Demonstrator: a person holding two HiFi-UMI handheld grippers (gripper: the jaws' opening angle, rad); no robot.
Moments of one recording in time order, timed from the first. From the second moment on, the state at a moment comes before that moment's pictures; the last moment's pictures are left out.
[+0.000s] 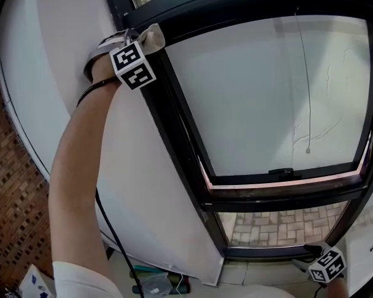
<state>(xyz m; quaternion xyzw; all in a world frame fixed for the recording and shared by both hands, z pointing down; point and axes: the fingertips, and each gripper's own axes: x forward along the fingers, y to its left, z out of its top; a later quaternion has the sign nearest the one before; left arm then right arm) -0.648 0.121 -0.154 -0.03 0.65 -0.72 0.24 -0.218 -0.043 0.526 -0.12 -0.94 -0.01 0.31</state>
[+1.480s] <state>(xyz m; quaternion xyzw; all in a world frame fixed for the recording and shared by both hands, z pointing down) -0.594 0.040 0.432 -0.28 0.69 -0.66 0.15 -0.167 -0.117 0.538 -0.15 -0.92 -0.03 0.37</state>
